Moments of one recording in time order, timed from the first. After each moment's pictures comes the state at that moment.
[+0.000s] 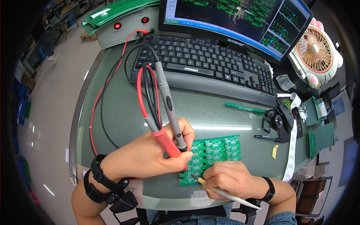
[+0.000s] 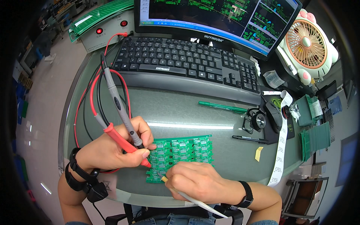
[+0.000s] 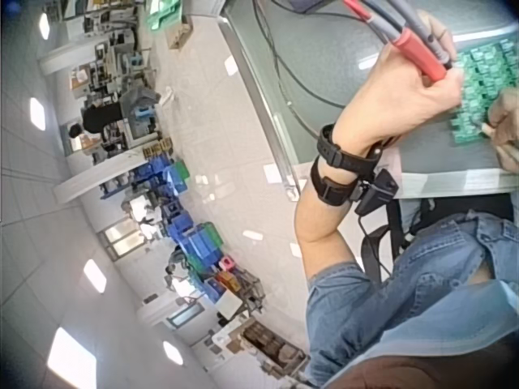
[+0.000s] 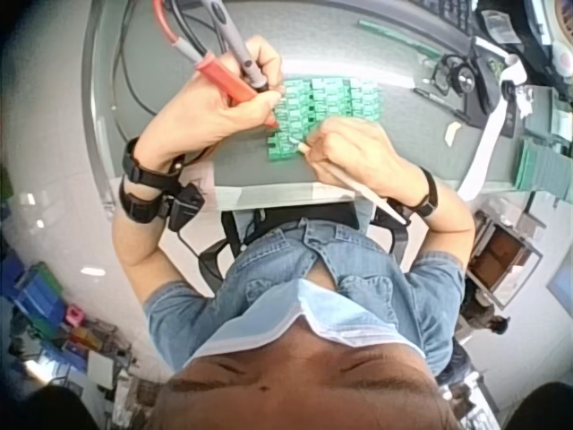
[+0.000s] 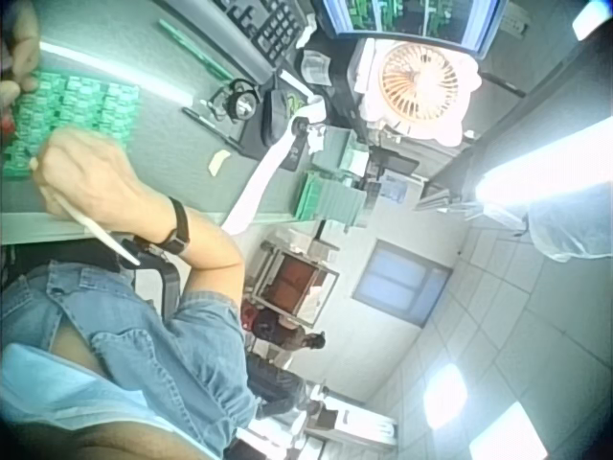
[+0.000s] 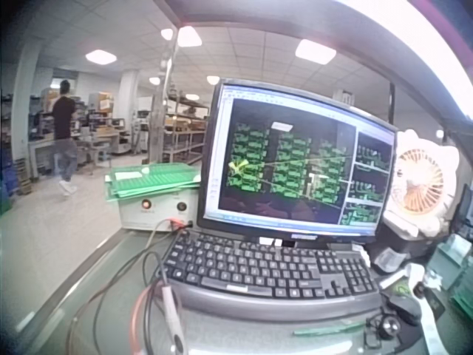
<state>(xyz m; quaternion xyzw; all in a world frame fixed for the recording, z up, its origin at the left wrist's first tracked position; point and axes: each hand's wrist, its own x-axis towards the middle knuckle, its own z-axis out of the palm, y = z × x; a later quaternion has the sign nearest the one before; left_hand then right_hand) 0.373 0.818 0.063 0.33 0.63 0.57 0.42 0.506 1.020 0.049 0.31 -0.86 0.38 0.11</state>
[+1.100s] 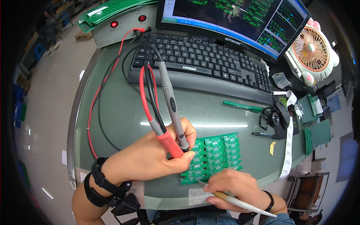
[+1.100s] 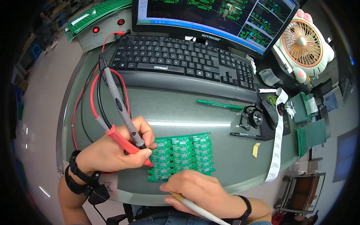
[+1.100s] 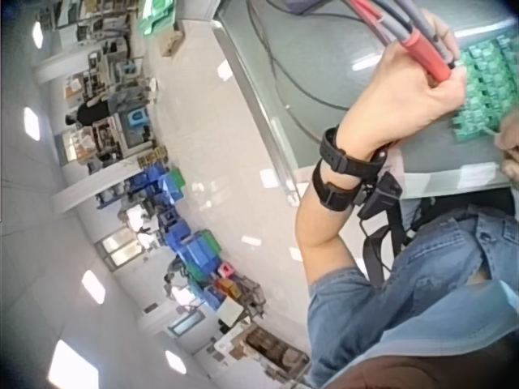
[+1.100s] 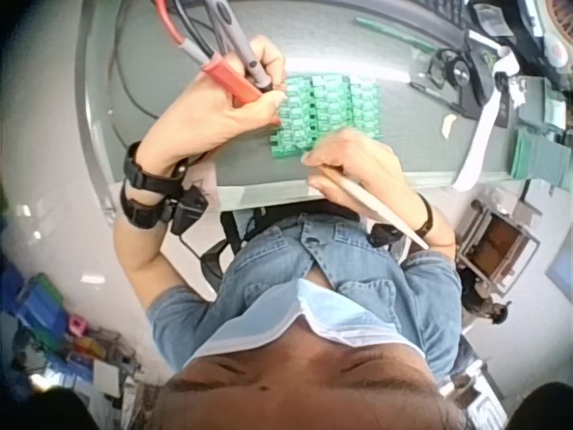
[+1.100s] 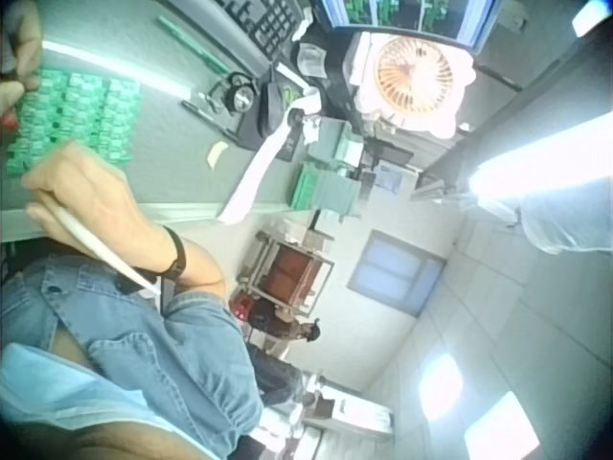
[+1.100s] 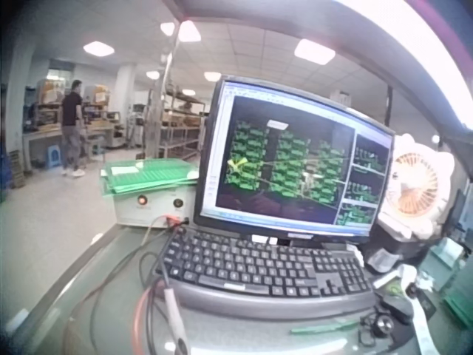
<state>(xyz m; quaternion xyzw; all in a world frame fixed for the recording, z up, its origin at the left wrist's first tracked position) 0.374 0.818 0.065 0.34 0.64 0.57 0.40 0.529 1.002 0.086 0.18 -0.87 0.46 0.04</state>
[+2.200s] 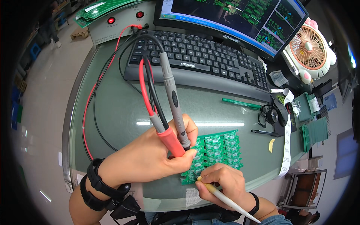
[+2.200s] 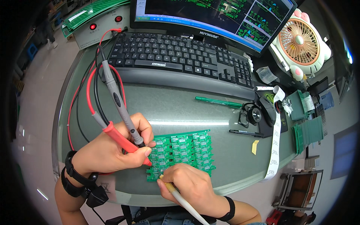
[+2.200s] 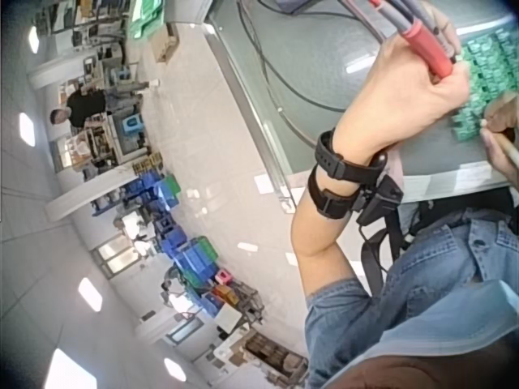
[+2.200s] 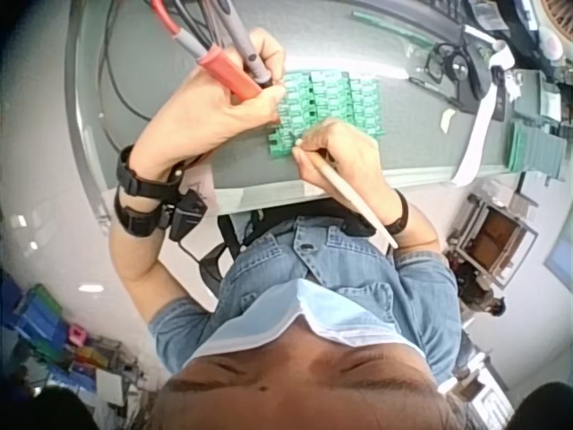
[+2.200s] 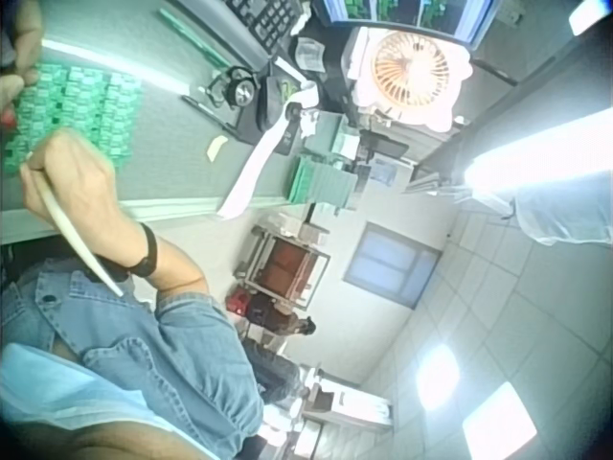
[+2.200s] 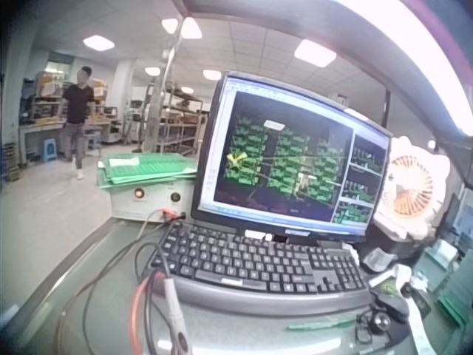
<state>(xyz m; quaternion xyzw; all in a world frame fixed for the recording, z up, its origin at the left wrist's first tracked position) 0.376 0.818 0.065 0.35 0.64 0.57 0.38 0.527 0.981 0.045 0.13 -0.89 0.40 0.16</state>
